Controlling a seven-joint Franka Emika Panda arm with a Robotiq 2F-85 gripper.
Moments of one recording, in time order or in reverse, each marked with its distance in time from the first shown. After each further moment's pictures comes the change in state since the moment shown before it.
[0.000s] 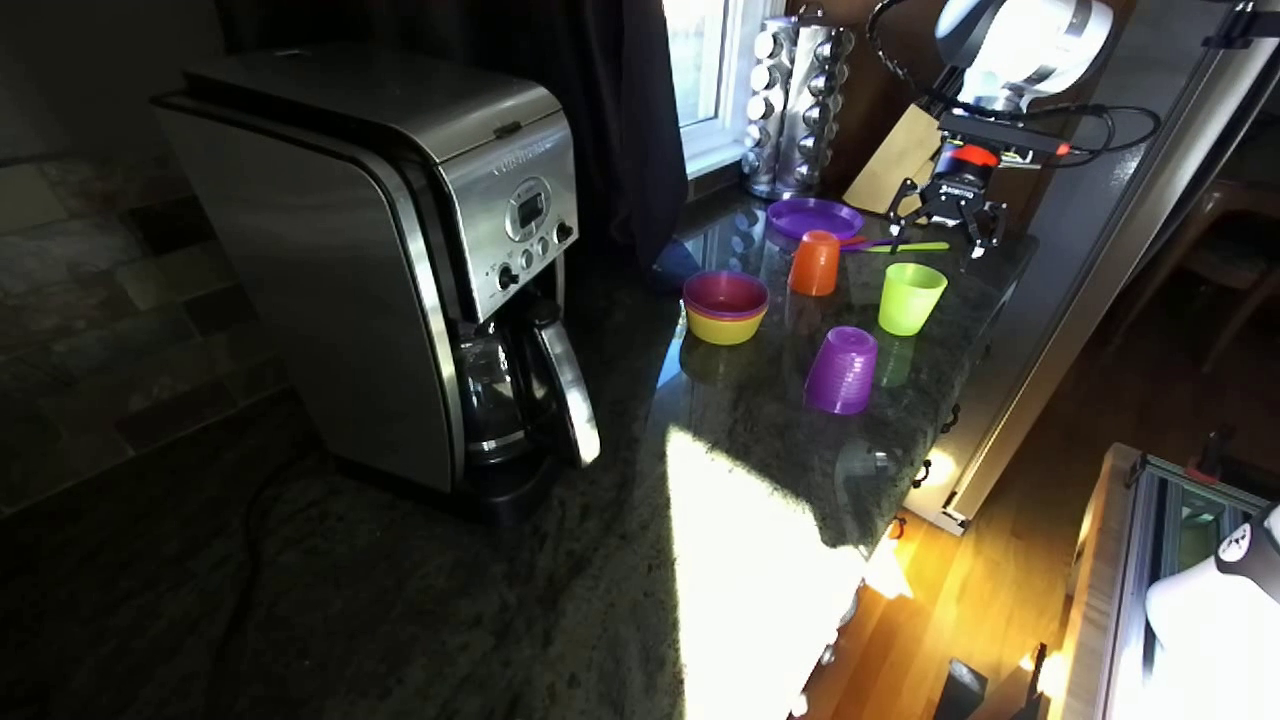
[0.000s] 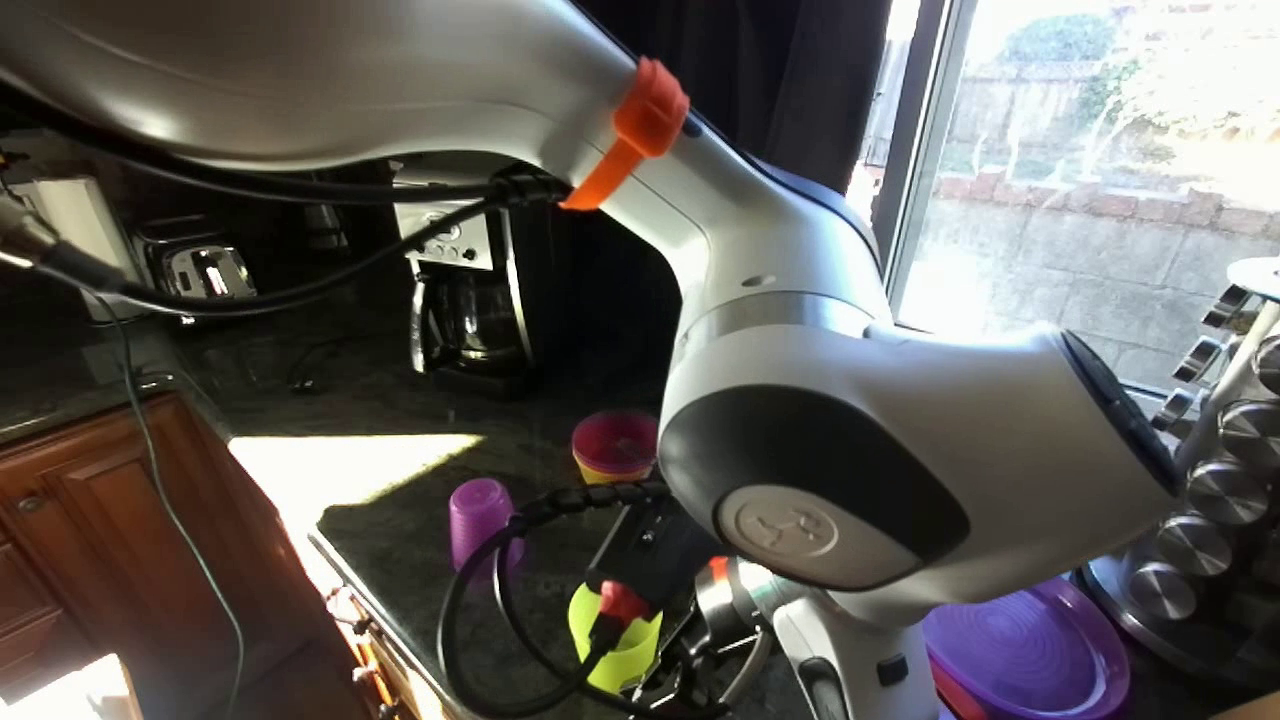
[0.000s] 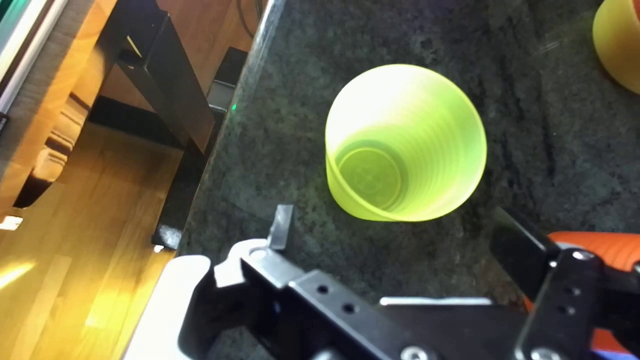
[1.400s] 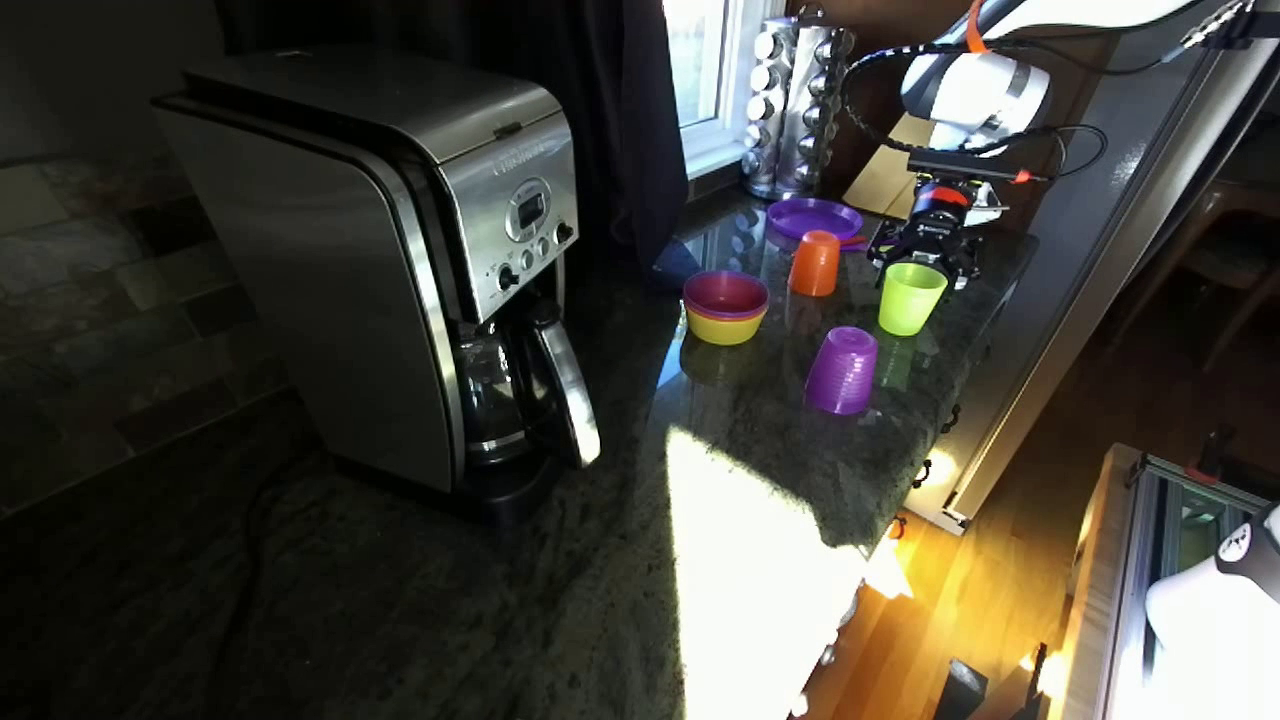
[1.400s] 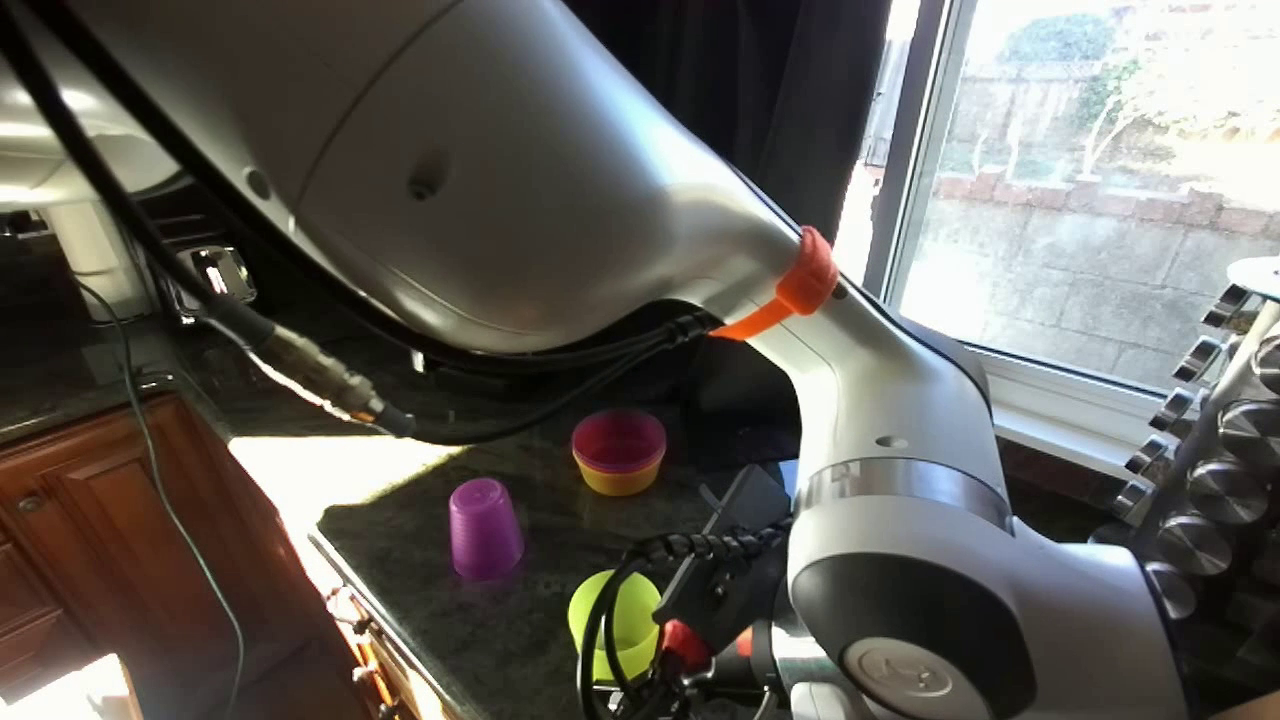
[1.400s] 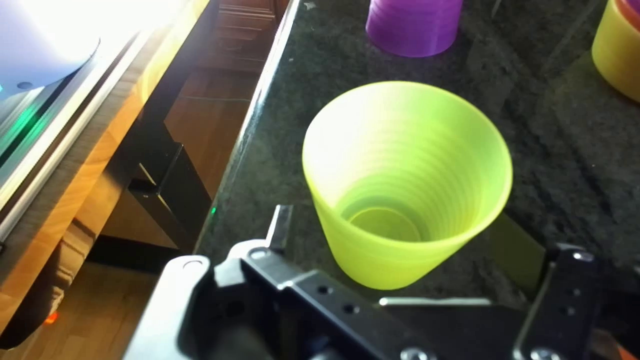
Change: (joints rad) arm -0.061 0.289 0.008 0.218 0.136 -0.320 0.051
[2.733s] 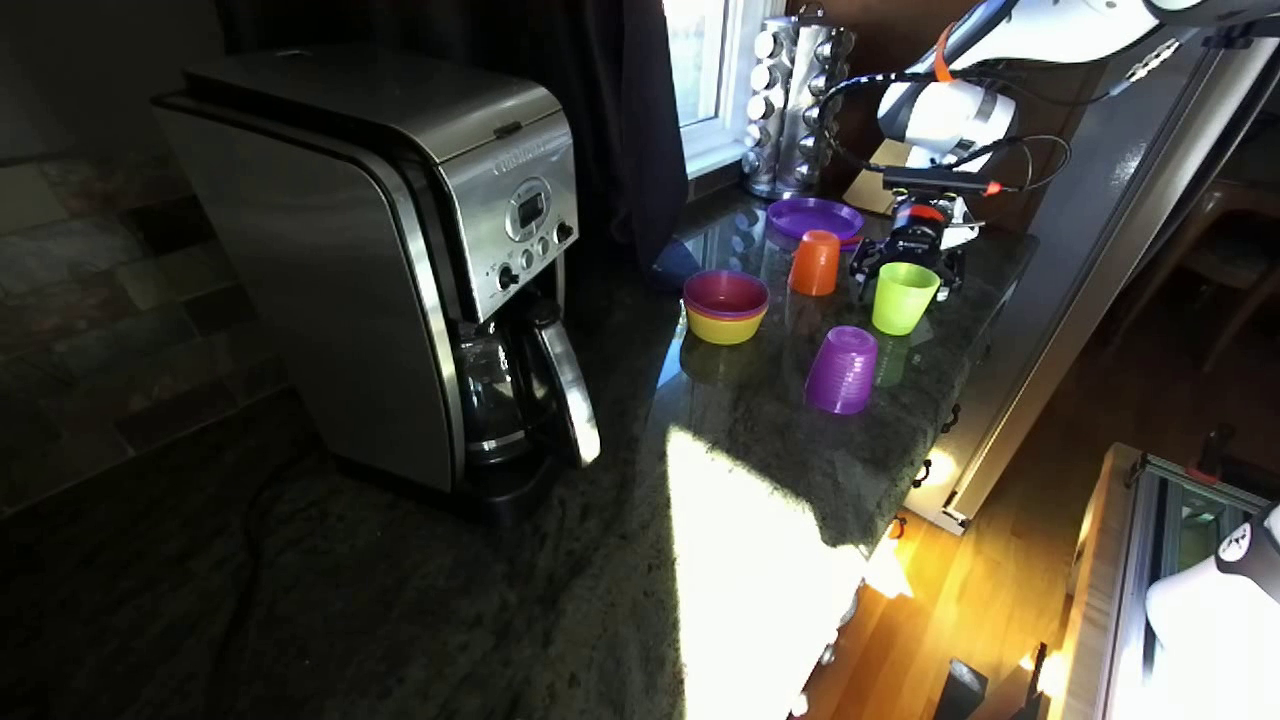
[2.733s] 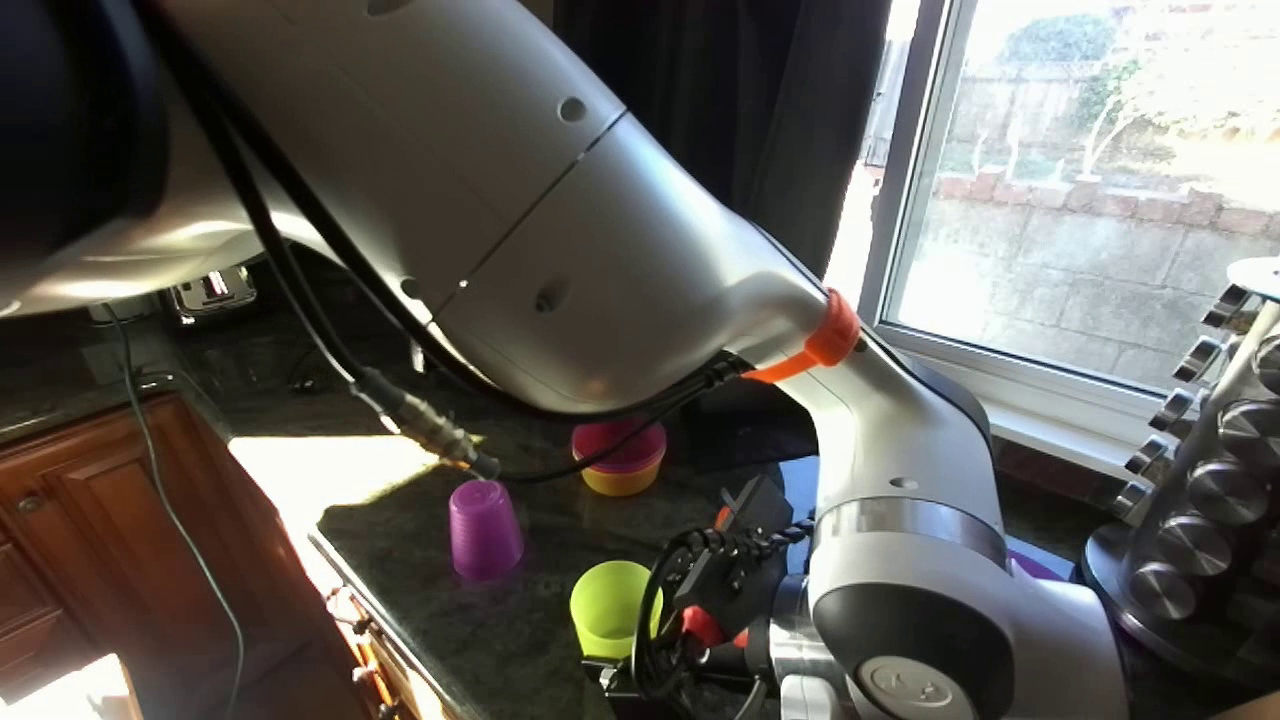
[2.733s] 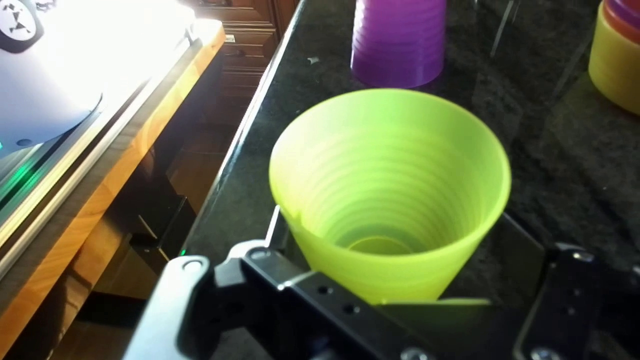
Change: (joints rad) arm 0.000 0.125 0.017 0.101 0.059 -0.127 0.058
